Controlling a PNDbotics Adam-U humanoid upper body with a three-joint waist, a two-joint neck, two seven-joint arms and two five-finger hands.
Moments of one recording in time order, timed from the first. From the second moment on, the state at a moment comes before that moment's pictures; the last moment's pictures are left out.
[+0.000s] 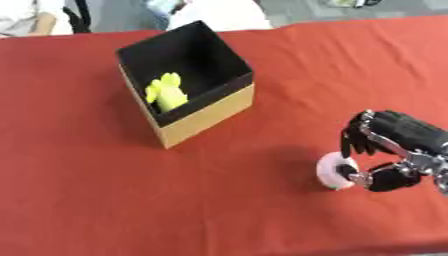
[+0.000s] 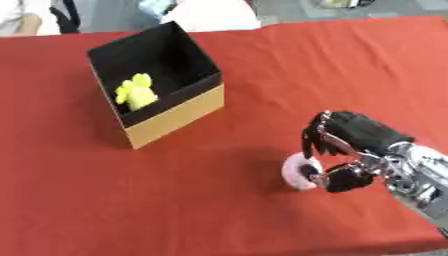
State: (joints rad) left arm -0.28 0.54 0.08 -1.99 -0.20 -0.24 0.45; right arm -0.24 -0.94 0.46 -1.99 0.58 0.23 0.26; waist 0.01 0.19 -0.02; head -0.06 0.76
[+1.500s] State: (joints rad) left arm -0.28 0.54 0.08 -1.99 -0.20 -0.24 0.44; right arm -0.28 -0.94 0.48 -1.99 0.58 0.24 0.67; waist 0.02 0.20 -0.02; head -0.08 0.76
